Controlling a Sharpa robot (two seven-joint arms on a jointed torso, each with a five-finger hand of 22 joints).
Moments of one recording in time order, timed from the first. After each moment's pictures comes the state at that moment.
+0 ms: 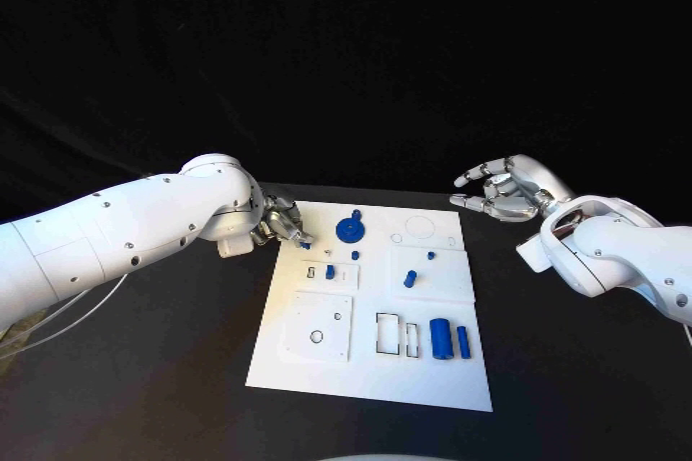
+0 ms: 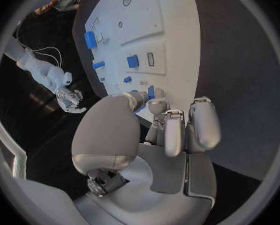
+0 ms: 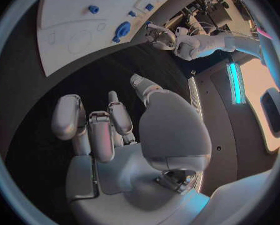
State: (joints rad) left arm 1.33 -0.69 0.01 1.29 -1.01 0.27 -0.52; left_hand 1.26 -0.11 0.64 0.30 0.16 0.81 0.06 0.78 0.63 1.24 -0.02 1.18 0.82 1.47 -0.08 1.54 1.31 0.08 1.44 0.02 1.35 1.16; right arm 1.31 -0.95 -0.13 1.50 -0.83 -0.50 0.15; right_hand 1.20 -0.19 0.35 0.13 0.19 0.85 0.17 0.24 0.38 1.34 0.08 1.29 1.25 1.47 0.01 1.49 1.31 0.08 1.31 0.11 1.23 1.24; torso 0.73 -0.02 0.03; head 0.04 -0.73
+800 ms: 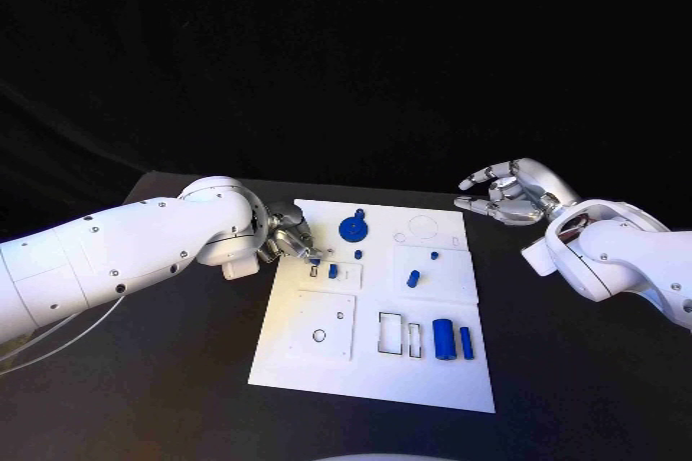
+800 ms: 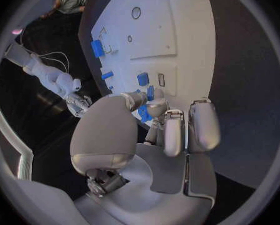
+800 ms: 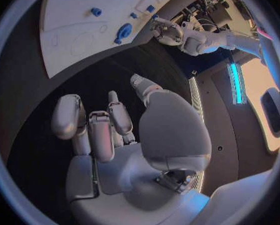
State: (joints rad) left arm 1.28 -0.77 0.00 1.46 -1.02 0.19 -0.50; left_hand 1.23 -0.14 0.69 0.29 0.16 0.81 0.06 0.83 0.67 1.27 -0.03 1.20 0.85 1.47 -0.08 1.54 1.31 0.08 1.44 0.02 1.36 1.18; right arm 1.31 -0.95 -0.13 1.50 -0.83 -0.50 0.15; right_hand 1.20 -0.19 0.35 0.13 0.19 0.85 0.17 0.24 0.38 1.34 0.08 1.29 1.25 1.47 0.01 1.49 1.31 0.08 1.31 0.11 1.23 1.24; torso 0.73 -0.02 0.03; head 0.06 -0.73
